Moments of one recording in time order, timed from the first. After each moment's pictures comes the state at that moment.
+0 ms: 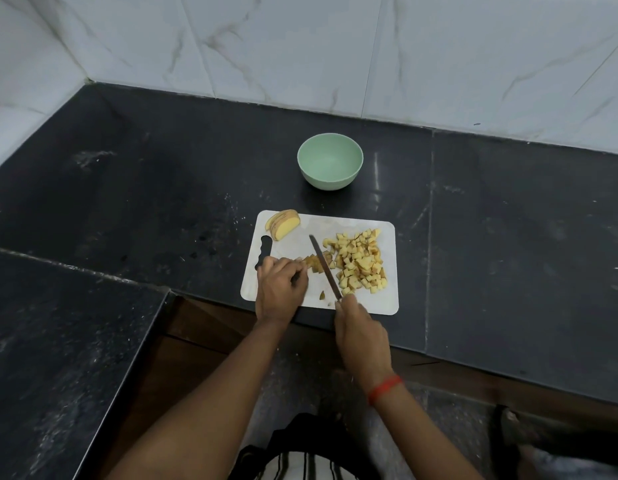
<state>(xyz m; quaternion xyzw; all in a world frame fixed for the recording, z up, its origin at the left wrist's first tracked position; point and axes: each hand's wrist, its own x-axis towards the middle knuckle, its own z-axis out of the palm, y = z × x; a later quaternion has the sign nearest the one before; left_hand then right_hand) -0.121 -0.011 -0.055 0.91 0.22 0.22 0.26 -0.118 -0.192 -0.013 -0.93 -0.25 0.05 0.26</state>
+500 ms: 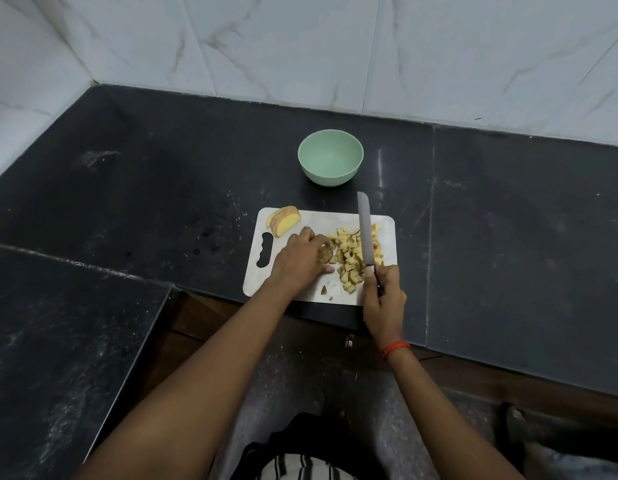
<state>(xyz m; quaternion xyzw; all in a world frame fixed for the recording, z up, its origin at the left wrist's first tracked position) -0.069 -0.007 -0.014 0.96 0.14 -0.05 0.22 -0.068 -0.205 -0.031 -0.81 -0.12 -0.02 0.57</state>
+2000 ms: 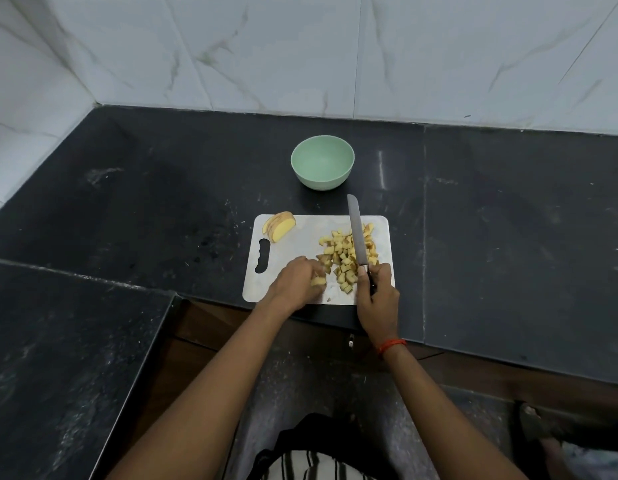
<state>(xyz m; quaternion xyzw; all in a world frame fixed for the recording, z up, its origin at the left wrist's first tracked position) -0.100 -0.023 -0.001 0.94 0.16 -0.10 0.28 -0.067 -0.203 -0.037 -0.81 -0.14 -0.04 0.57</state>
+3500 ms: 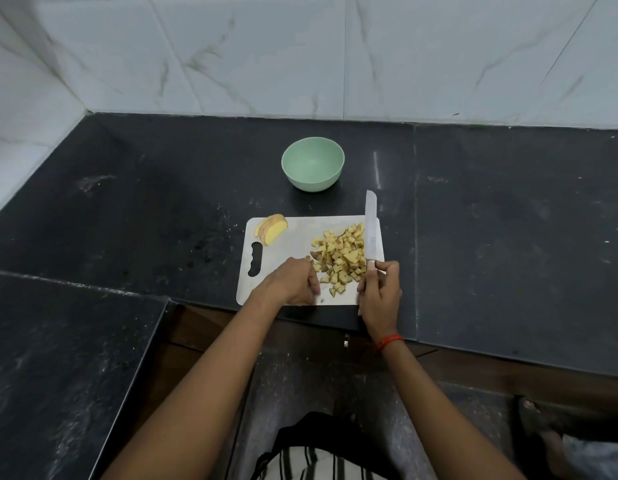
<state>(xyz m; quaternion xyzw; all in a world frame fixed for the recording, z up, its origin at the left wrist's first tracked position) -0.085 -0.023 0.019 0.93 0.14 -0.24 0.25 -0.056 -0.208 -0.041 -0.74 -0.04 0.01 0.67</state>
